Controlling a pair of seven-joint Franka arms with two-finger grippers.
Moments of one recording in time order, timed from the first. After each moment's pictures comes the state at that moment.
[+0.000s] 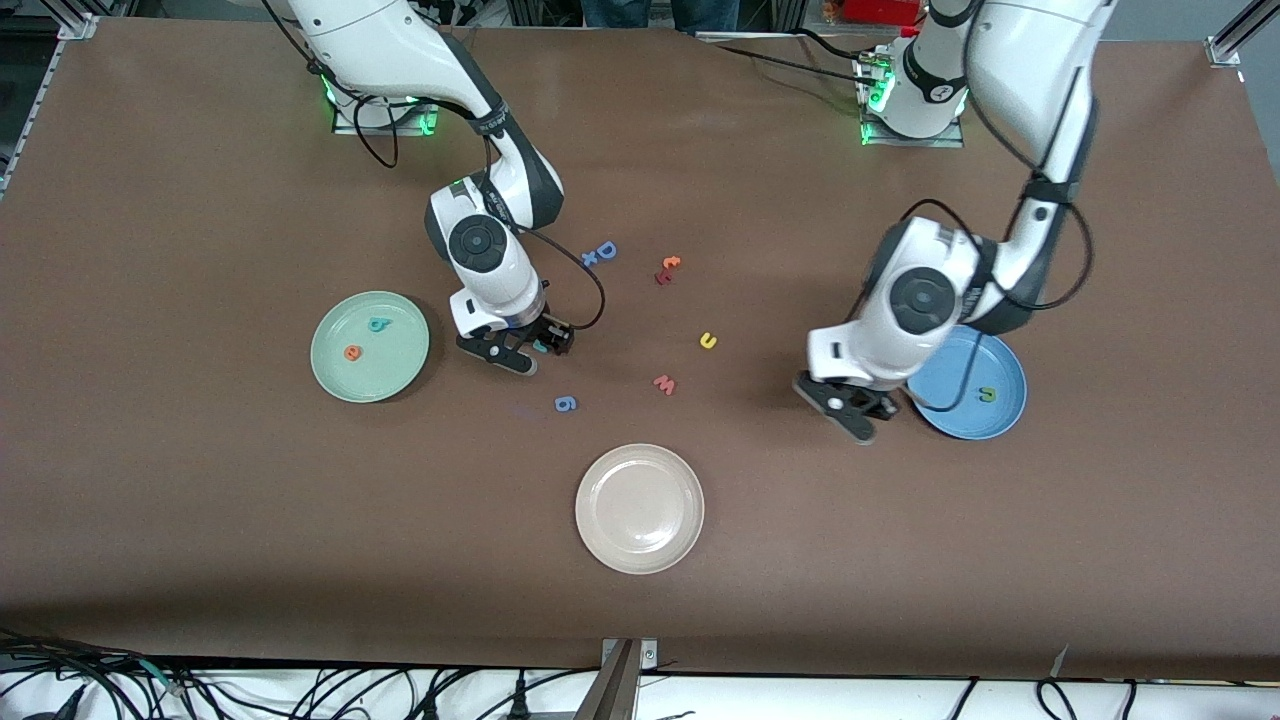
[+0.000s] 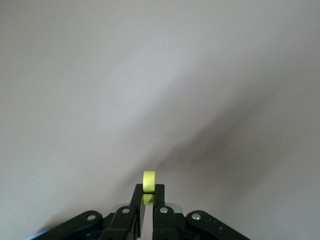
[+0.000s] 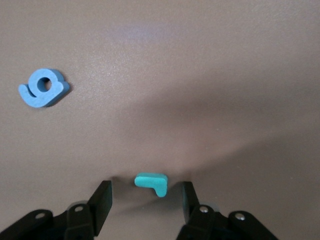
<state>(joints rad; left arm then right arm) -0.27 0.48 -0.01 -1.84 0.09 2.29 0.36 0.67 0.57 -0.07 -1.97 0.14 2.59 0.89</state>
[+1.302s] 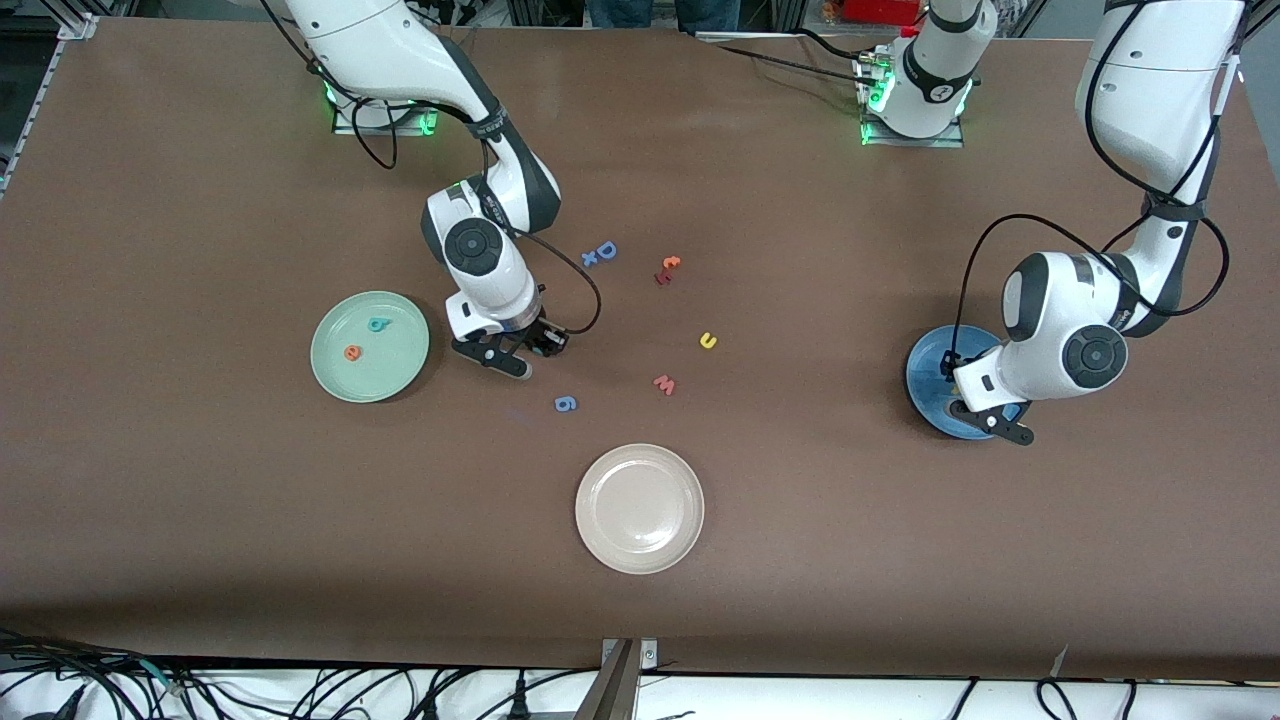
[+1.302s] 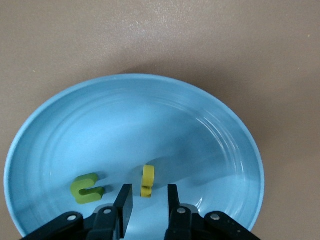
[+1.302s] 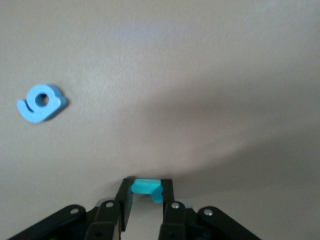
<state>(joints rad) 0.00 0.54 0.00 -1.94 0.06 2.26 0.34 0.67 0.58 -0.09 -1.96 0.14 2.59 0.89</state>
